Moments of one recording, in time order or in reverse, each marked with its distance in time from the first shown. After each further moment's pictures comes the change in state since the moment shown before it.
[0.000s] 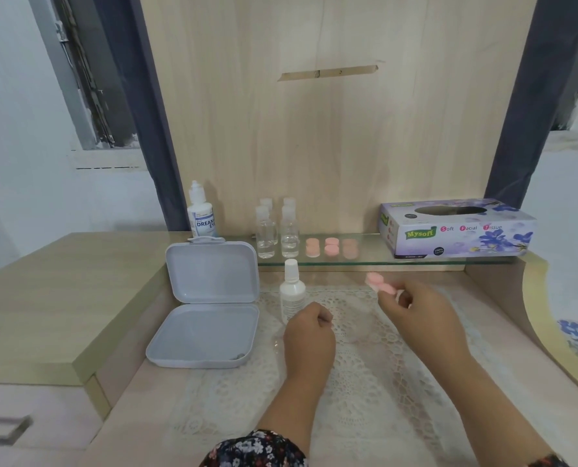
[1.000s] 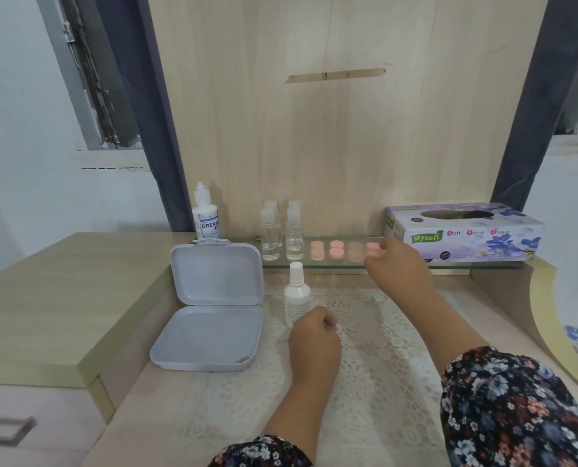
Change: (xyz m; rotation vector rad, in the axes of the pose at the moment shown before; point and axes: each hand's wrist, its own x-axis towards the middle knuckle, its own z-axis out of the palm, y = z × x) left_hand 0.000 -0.002 0.001 0.004 0.002 -0.007; right_hand 0.076 -0.035 0.022 -0.185 -0.024 0.027
